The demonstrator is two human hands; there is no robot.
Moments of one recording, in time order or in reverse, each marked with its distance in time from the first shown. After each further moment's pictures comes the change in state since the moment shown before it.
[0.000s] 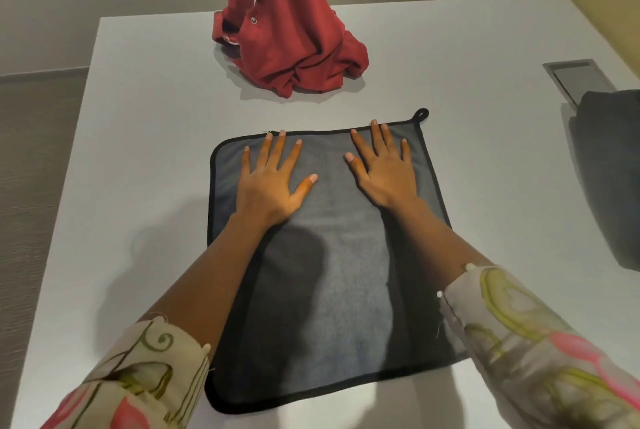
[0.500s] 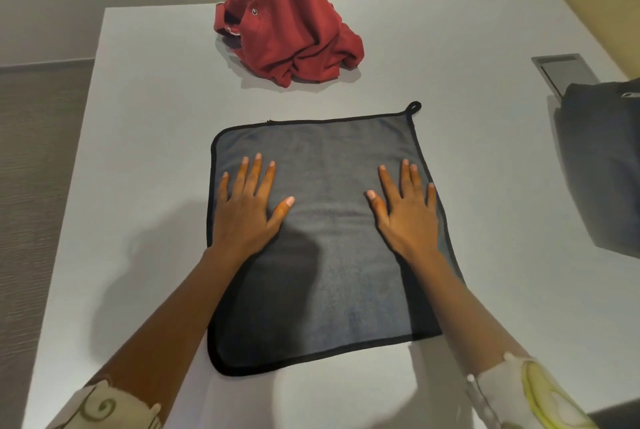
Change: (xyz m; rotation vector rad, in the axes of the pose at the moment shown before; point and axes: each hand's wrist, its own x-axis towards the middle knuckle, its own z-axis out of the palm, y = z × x) left_hand -0.080 -0.009 -0.014 0.024 -0.045 -0.082; right_hand -0.113 0.020 0.003 -0.018 0.016 0.146
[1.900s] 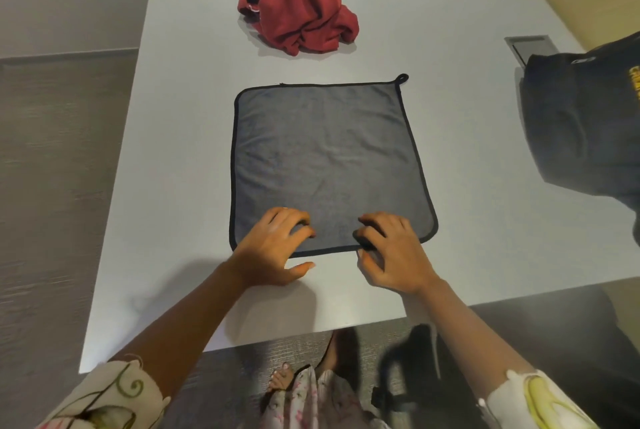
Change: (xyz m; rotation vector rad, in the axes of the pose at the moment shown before) left_hand -0.190 0.047 -0.036 -0.175 0.046 0.600; right_hand -0.202 0.022 -0.021 0.210 0.052 -0.585
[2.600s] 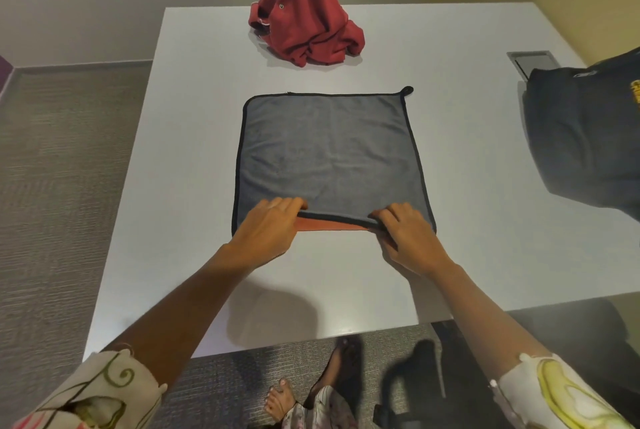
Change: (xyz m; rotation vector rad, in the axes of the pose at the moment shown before) left_hand 0.022 -0.011 -0.018 0.016 -0.040 -0.309; right_hand 0.026 0.028 -0.013 -0.128 -0.045 0.032
